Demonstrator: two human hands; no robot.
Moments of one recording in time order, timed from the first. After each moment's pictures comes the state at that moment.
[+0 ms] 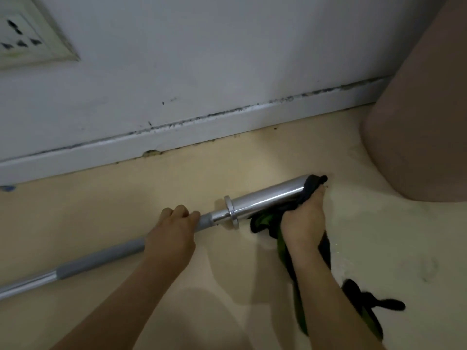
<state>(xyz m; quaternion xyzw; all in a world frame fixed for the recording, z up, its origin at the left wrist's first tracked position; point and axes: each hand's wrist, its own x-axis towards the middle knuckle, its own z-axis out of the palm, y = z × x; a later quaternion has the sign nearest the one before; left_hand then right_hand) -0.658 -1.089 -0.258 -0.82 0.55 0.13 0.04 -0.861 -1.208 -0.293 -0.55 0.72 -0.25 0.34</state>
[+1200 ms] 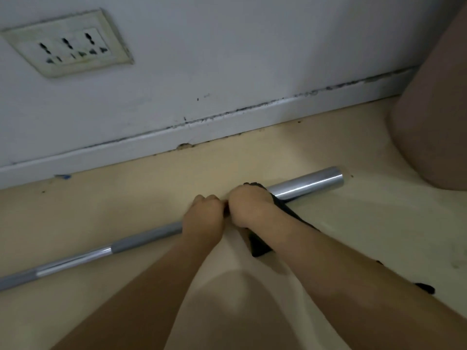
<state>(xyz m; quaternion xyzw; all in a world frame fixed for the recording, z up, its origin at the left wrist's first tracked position) -0.655 -1.084 -0.258 -0.81 0.56 0.14 0.04 -0.739 -1.162 -0.226 -0.88 0.38 0.21 0.17</state>
